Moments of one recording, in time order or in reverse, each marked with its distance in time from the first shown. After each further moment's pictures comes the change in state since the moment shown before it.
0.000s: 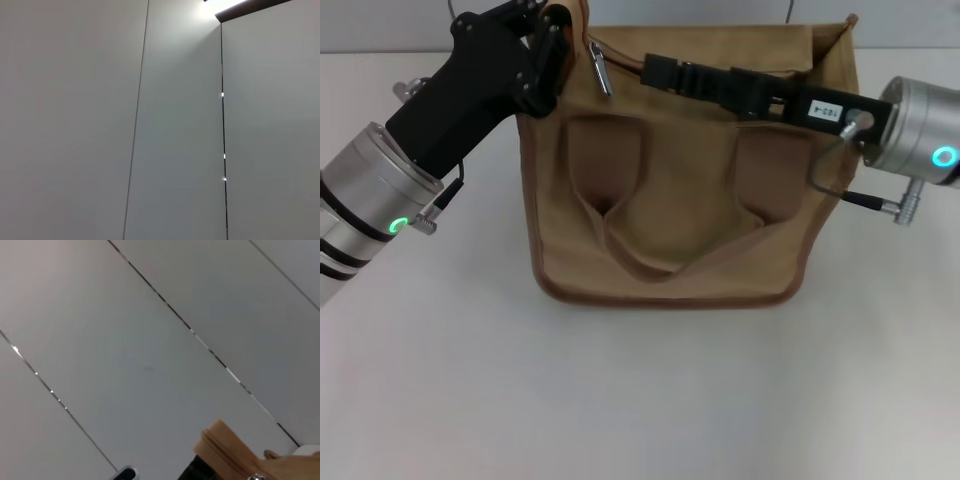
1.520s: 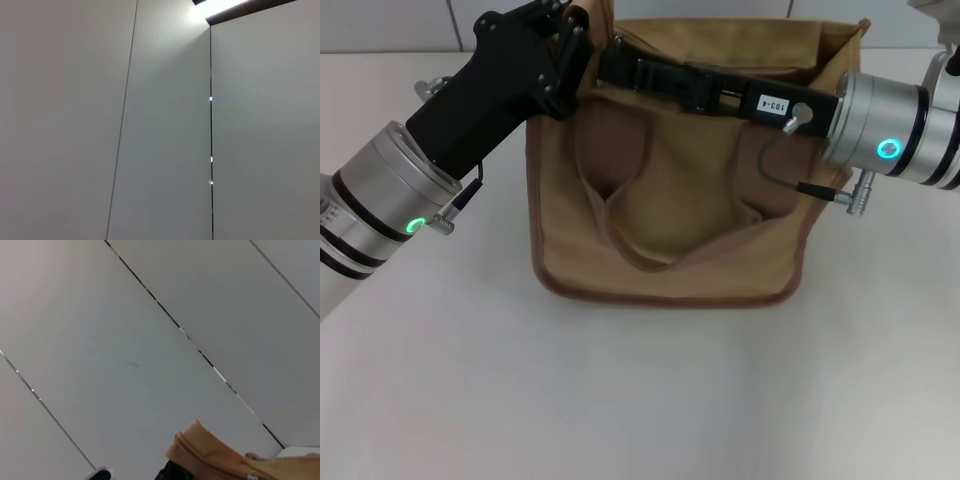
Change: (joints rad) left arm -0.015 -0.004 0.016 -0.024 0.002 0.004 0.005; right arm 0.046 0.003 -0.136 0.073 0.129 0.125 -0.074
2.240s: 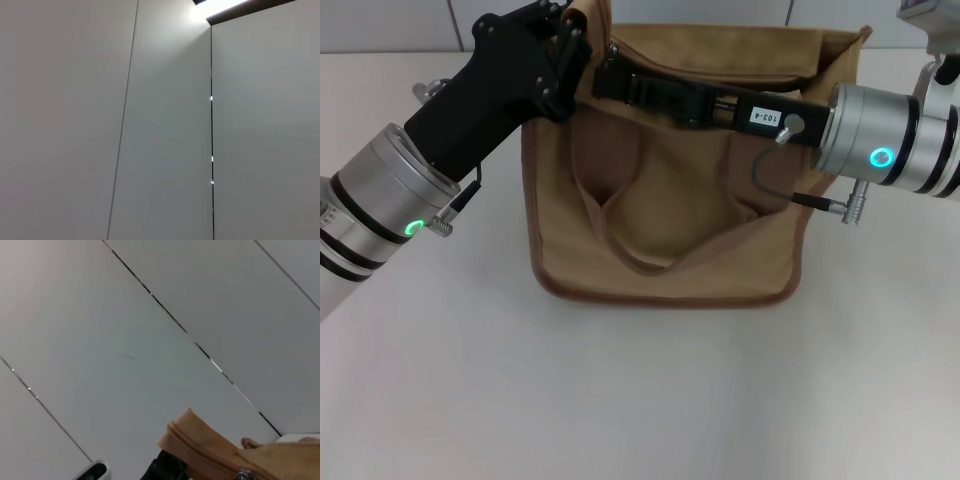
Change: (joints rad) left arm 0.004 0.000 0.000 0.001 0.000 0.002 0.002; right arm 0.002 0.000 -0.026 0.018 0.000 0.017 0.020
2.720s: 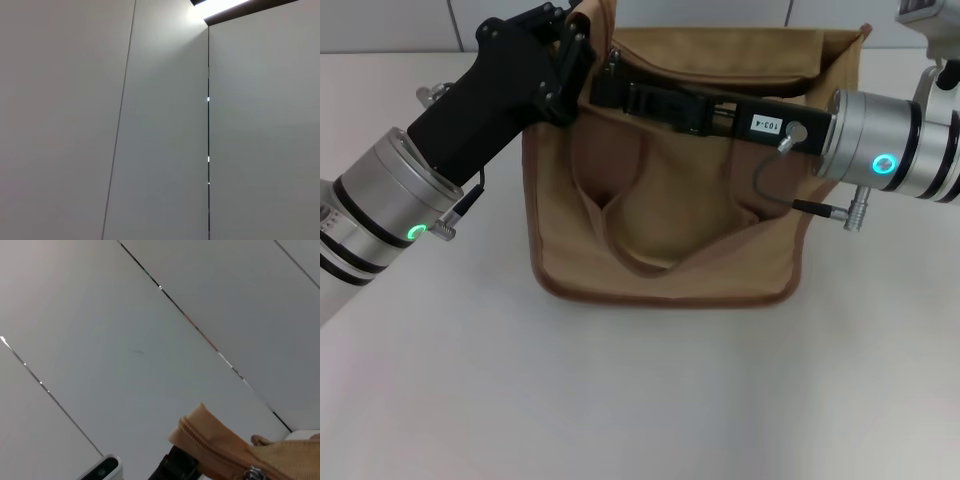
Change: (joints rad) left arm 0.003 0.000 0.011 -0.010 -0.001 0.003 0.002; right arm -0.002 0.000 -0.006 0.003 0.001 -0.032 -0.010
